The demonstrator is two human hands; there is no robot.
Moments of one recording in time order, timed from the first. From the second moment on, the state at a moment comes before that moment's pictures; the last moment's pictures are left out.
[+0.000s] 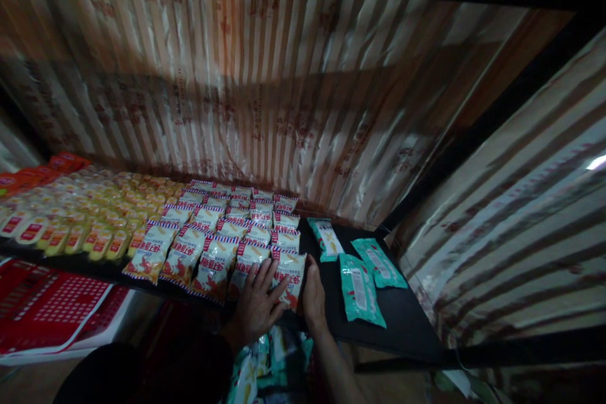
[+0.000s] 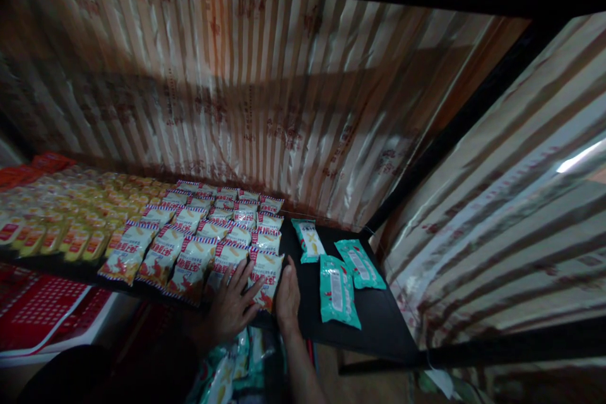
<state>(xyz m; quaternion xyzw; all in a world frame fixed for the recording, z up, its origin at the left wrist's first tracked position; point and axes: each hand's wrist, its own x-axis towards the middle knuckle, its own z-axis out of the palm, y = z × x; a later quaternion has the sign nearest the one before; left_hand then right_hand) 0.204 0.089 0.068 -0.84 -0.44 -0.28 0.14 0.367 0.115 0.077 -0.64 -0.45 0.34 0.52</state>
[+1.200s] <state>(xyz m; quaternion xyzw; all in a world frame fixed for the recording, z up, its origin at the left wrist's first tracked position) 0.197 0.088 0.074 -0.85 -0.44 -0.26 0.14 0.354 0.065 0.068 -0.63 -0.59 0.09 0.49</state>
